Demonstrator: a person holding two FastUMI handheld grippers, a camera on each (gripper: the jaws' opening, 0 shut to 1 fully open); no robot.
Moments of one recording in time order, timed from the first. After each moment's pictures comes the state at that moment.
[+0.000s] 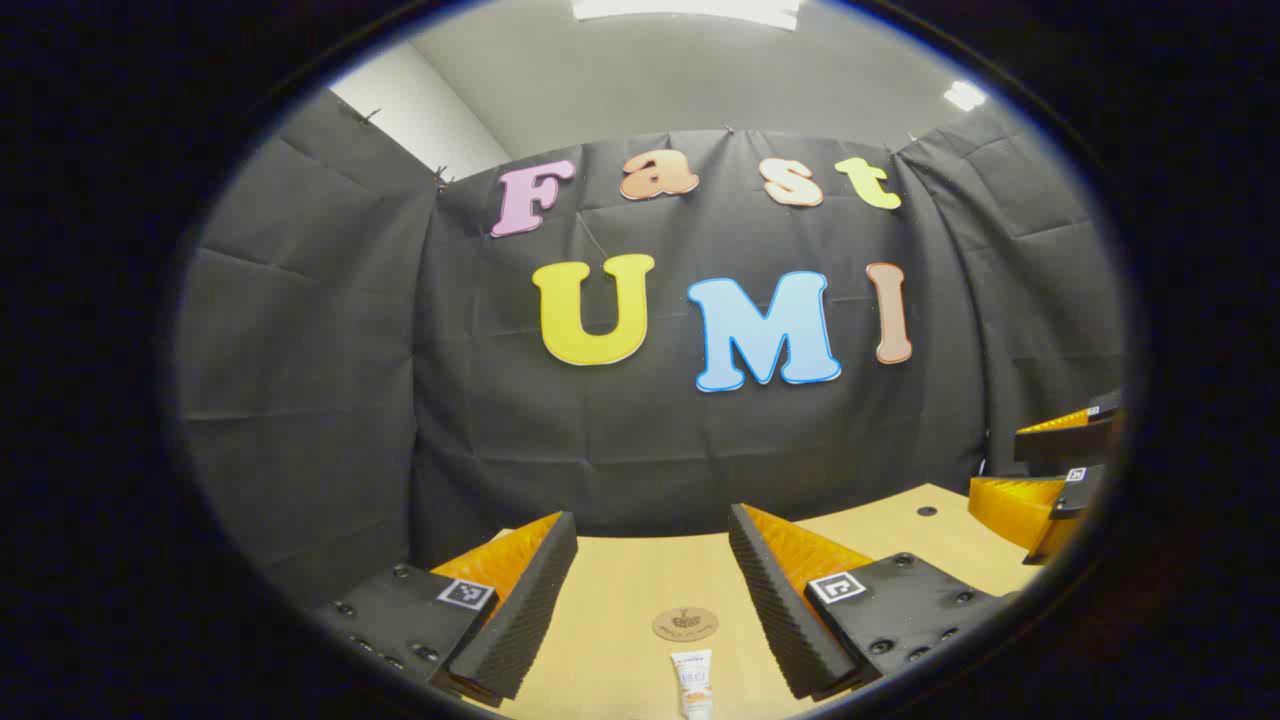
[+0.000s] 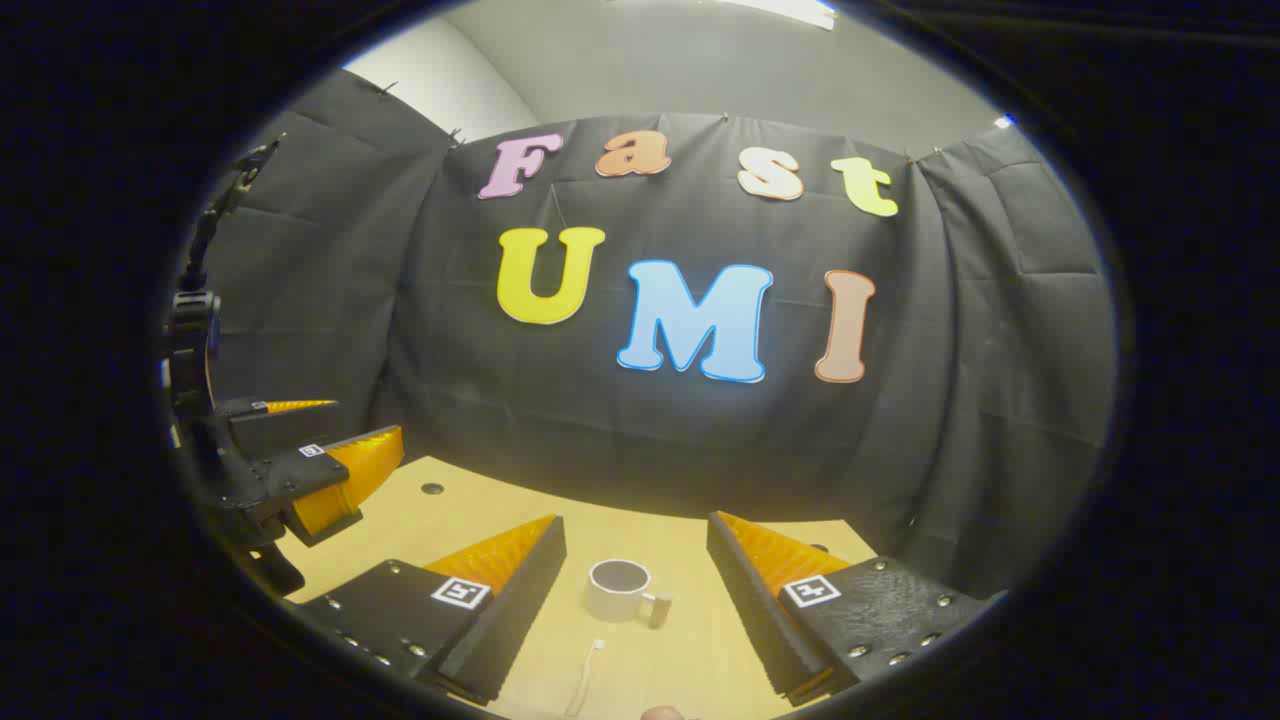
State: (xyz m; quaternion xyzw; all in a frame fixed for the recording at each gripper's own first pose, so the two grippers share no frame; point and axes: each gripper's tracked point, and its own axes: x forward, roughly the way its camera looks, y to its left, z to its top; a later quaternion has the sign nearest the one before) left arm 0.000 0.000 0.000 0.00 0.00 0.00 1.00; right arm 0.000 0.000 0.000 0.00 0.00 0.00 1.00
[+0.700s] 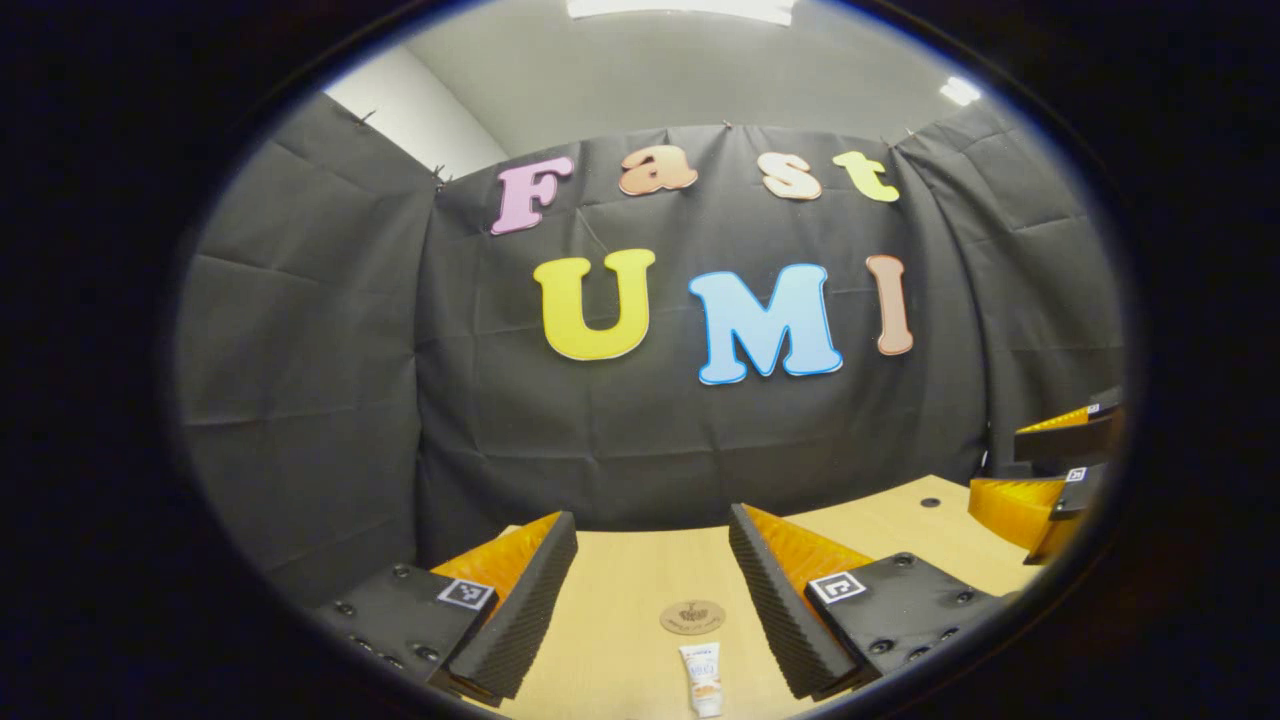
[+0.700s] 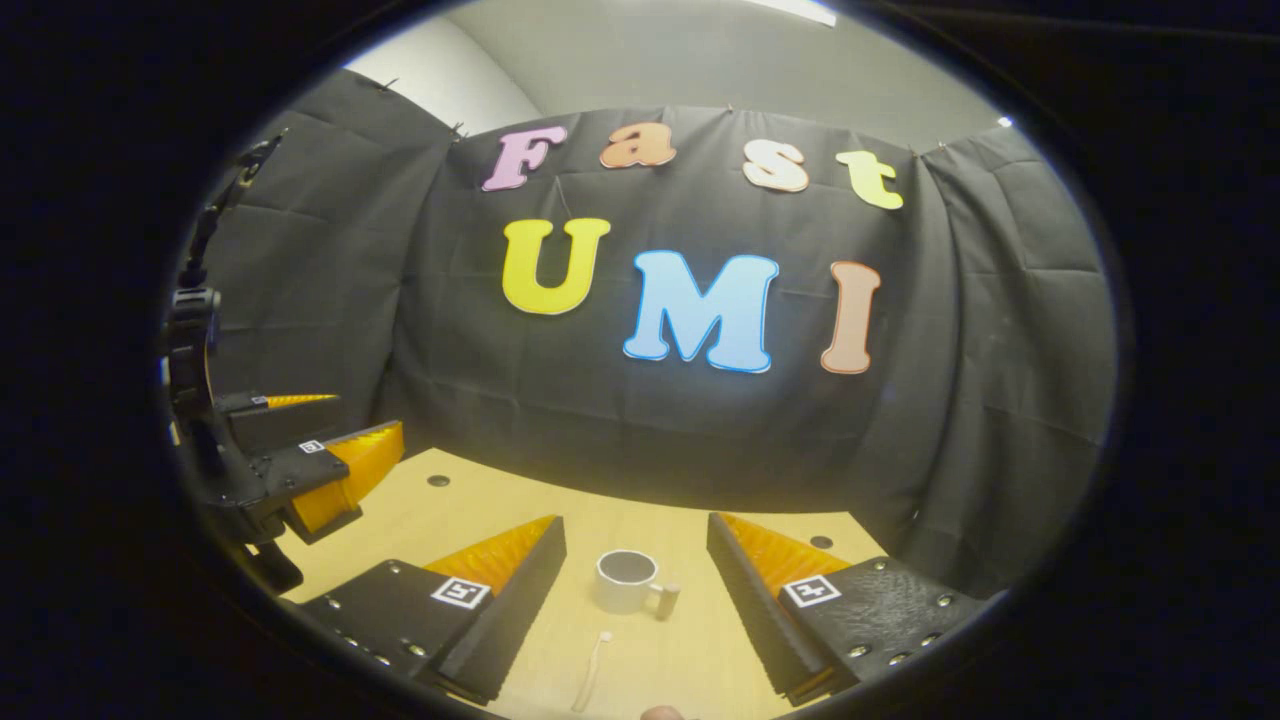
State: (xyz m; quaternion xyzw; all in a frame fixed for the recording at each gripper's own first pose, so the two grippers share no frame) left arm -0.007 0.001 -0.001 0.01 0.00 0.00 1.00; right arm -0.004 0.005 -0.006 0.01 0.01 0.00 1.00
